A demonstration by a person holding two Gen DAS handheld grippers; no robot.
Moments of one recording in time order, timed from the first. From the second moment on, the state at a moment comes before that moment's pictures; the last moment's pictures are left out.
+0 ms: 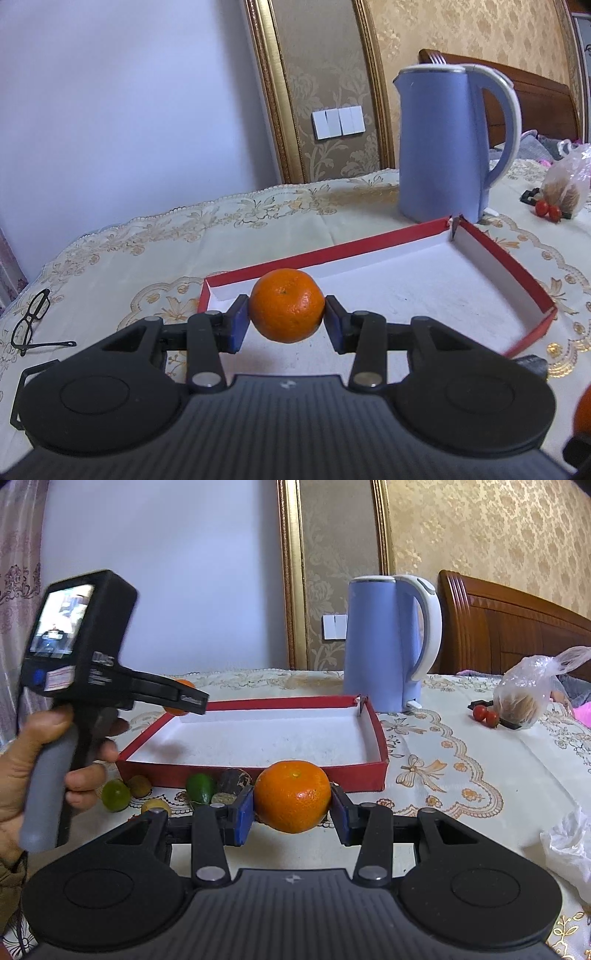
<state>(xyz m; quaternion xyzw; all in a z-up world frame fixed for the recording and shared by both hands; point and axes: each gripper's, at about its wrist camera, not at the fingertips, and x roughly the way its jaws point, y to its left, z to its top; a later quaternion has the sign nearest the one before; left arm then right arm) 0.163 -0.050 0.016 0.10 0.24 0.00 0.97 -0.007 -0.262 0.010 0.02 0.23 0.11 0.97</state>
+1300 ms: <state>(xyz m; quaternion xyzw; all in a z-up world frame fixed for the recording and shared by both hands) 0.202 -0.056 -0.009 0.14 0.26 0.07 0.95 -0.004 -0.252 0.012 0.00 0.23 0.11 0.97</state>
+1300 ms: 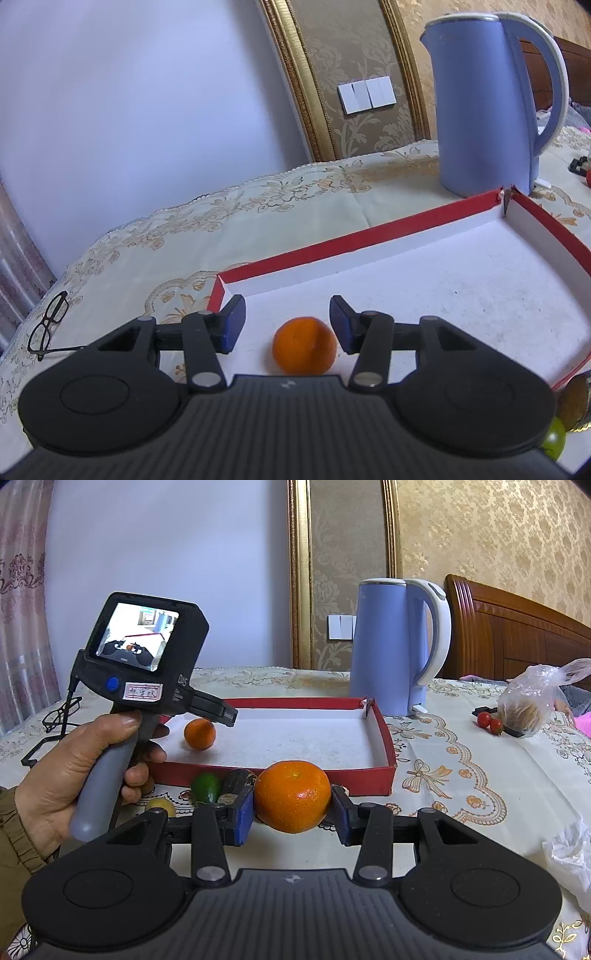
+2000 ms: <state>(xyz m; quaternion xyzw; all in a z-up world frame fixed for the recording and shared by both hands) 0.197 -0.040 -0.002 0.12 0.25 0.07 0.96 0.053 -0.264 0.037 -0.02 0.22 0.10 0.97</state>
